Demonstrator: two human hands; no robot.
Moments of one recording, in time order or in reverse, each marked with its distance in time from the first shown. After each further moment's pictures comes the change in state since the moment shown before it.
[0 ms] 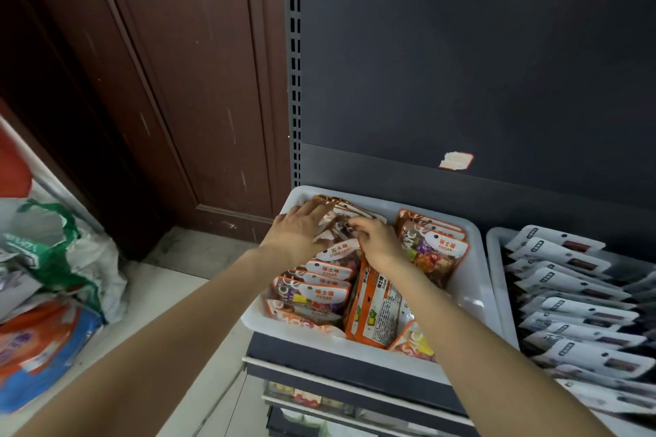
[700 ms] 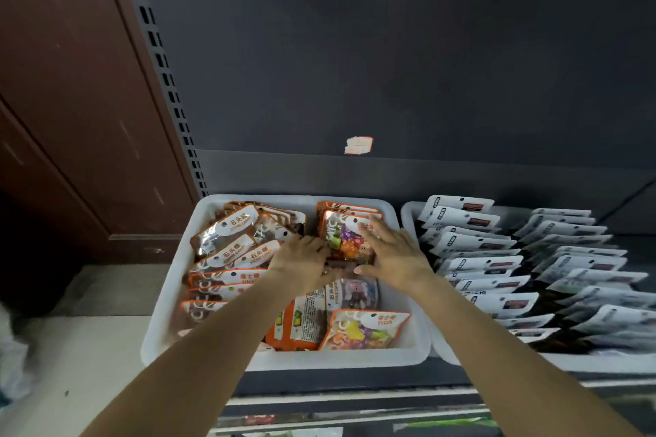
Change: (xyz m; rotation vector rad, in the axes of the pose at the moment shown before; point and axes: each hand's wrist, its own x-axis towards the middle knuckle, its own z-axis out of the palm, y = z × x) left_hand 0.048 0.097 0.085 0.534 -0.133 0.391; right_hand -0.057 0.117 -0.076 -0.668 -0.147 0.162
